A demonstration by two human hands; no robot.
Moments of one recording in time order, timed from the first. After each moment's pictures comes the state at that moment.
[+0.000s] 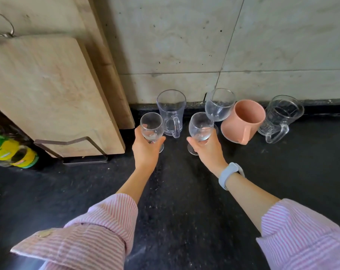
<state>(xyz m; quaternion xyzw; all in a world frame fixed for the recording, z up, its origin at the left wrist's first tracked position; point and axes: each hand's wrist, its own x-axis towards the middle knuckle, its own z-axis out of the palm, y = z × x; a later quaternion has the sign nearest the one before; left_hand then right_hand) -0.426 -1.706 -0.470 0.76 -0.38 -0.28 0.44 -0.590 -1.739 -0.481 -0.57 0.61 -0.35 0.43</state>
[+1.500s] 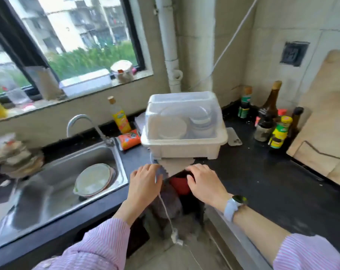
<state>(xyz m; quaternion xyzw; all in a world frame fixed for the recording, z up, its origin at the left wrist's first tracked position) -0.251 -1.059 -0.290 0.97 -0.21 0.06 0.14 -0.310 -1.242 -0.294 -0.97 0.02 -0.06 0.24</state>
